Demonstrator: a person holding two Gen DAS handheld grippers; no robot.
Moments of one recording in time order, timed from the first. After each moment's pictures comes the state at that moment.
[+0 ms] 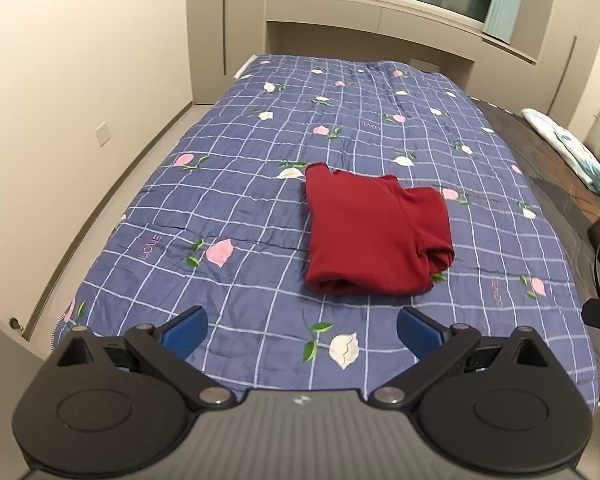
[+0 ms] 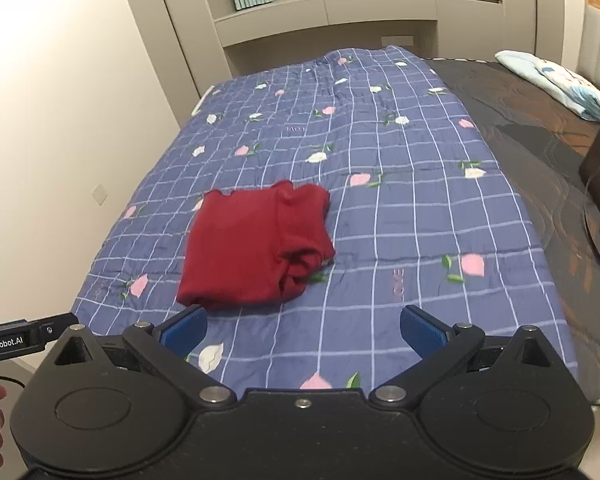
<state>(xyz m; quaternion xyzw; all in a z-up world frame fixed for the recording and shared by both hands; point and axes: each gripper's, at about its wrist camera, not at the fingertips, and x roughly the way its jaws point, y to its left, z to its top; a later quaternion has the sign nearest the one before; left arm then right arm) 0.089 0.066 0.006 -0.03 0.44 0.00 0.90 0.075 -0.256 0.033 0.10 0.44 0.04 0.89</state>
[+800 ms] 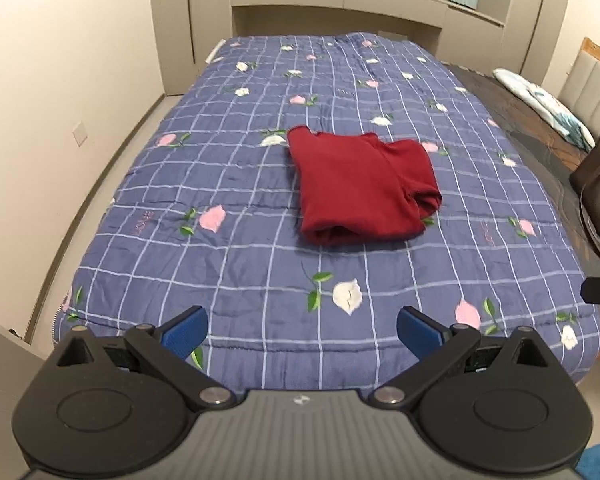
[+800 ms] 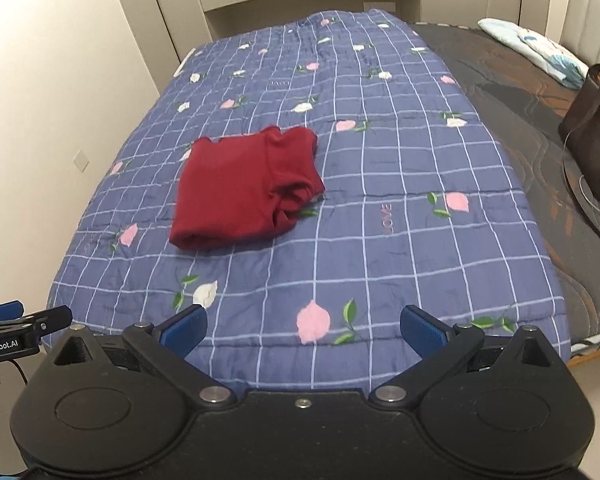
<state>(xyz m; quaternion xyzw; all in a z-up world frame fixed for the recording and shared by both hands) 0.051 0.073 -0.016 0.01 0.46 -0.04 0.89 0.033 -0.242 0.019 0.09 0.50 0.02 0.86</state>
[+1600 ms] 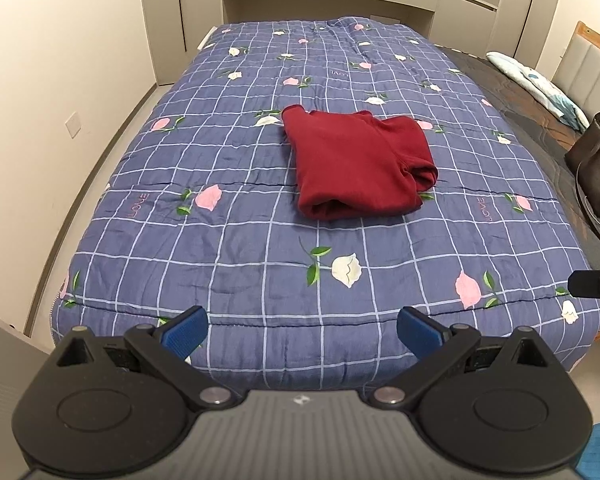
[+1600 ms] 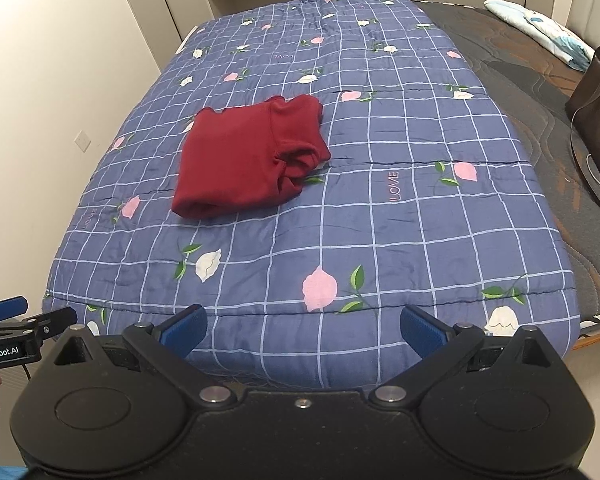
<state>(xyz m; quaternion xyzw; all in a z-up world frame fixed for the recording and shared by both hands) 0.039 0.076 -0.024 0.01 0.48 -0.05 0.88 0.024 -0.235 0.002 0.09 0.52 0.03 0.85</state>
